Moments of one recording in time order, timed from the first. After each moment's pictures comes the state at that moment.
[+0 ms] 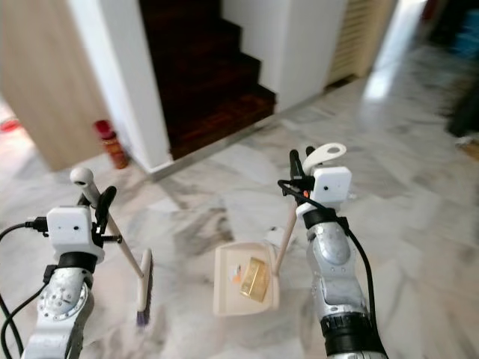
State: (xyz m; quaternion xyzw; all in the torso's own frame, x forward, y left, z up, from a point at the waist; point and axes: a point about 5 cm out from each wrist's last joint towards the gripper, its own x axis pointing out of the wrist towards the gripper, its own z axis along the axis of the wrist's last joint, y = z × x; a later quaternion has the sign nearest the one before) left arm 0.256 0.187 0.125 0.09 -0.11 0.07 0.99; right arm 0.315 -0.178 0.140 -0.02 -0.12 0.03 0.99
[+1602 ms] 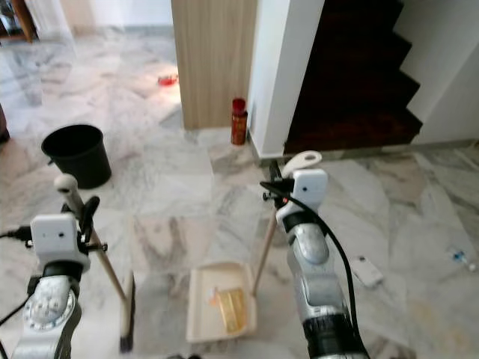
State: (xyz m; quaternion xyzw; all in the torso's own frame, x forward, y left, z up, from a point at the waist) left arm 0.244 0.210 0.127 0.10 -0.08 0.12 0.98; right arm 0.324 -0.136 0.144 0.03 -0.09 0.07 0.99
